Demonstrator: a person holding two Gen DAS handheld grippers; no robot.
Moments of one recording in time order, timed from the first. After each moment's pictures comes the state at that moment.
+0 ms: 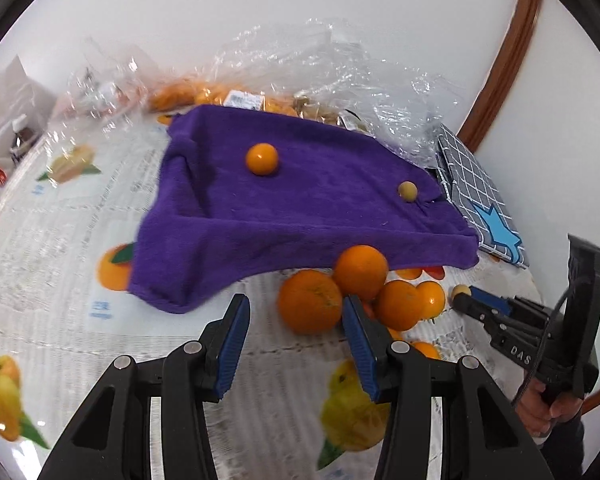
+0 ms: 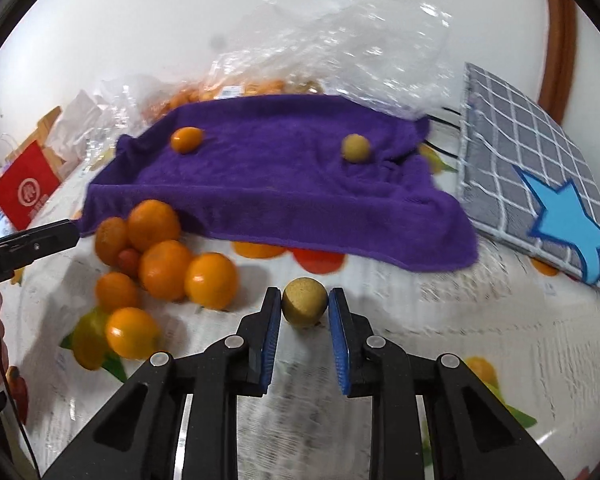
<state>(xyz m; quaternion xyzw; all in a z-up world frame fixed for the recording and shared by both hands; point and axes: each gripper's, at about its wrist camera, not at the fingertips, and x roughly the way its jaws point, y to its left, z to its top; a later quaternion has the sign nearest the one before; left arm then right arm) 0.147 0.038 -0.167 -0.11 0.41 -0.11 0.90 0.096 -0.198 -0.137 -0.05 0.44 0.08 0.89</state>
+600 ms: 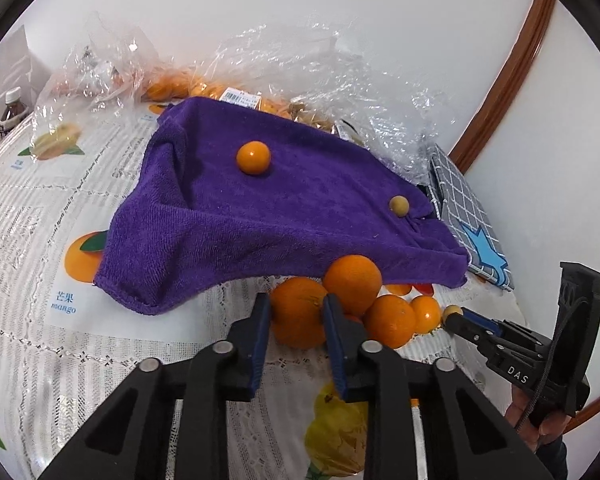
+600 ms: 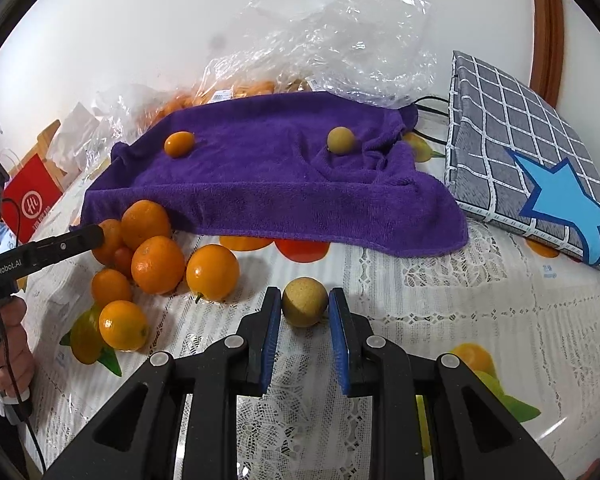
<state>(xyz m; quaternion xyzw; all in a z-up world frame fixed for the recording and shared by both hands) 0.149 0.039 -0.179 -0.16 0.37 -0.13 0.90 0.091 -0.208 -0.138 -0.02 0.43 0.09 0.90</state>
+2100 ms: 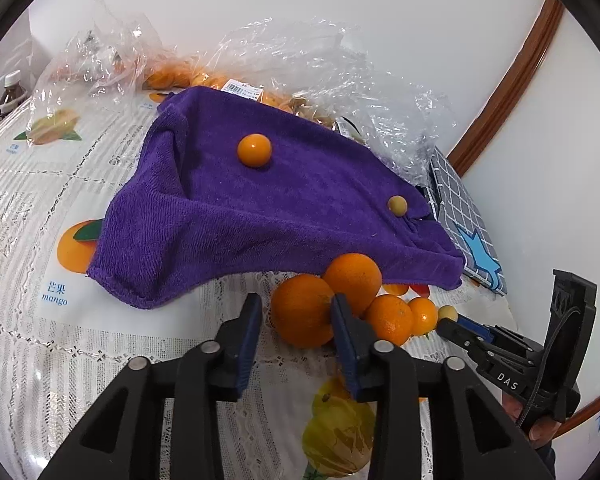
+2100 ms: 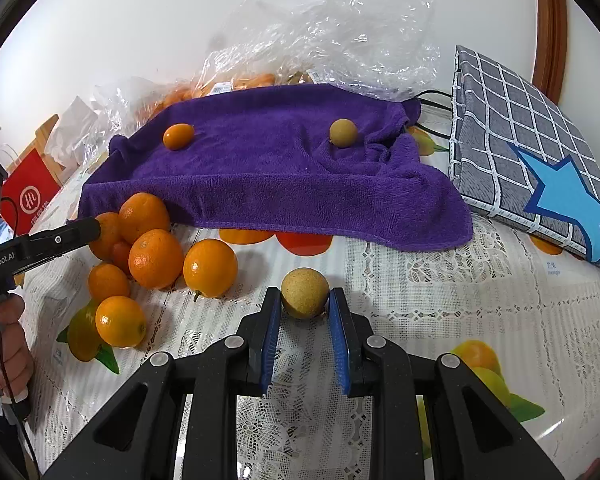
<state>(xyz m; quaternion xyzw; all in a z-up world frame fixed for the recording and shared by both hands) 0.152 0.042 -0.185 -0.18 0.39 -0.14 0.89 0.094 -0.204 -0.141 -0.03 0.44 0.09 0.89</state>
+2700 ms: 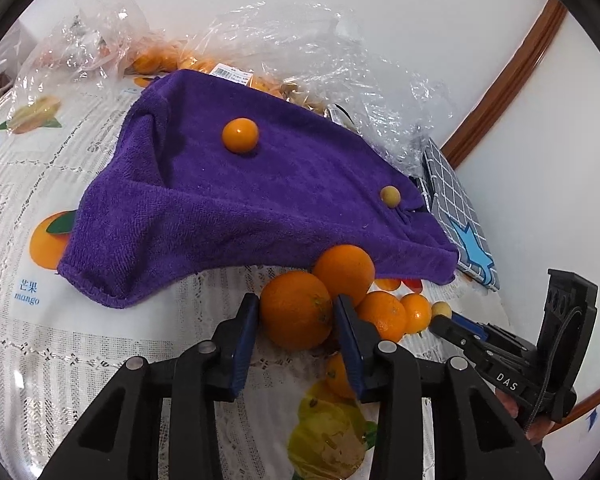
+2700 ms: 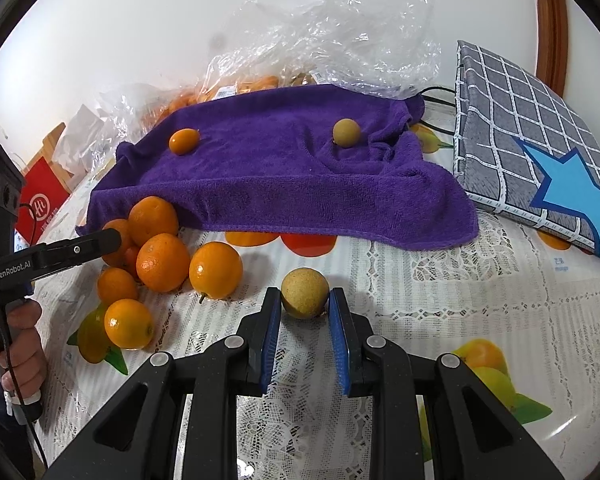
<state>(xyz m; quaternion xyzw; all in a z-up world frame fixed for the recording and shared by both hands) 0.162 0.037 -0.192 -0.19 0.40 -0.16 0.88 0.094 -0.209 -0.140 -0.01 0.44 0.10 0.89</state>
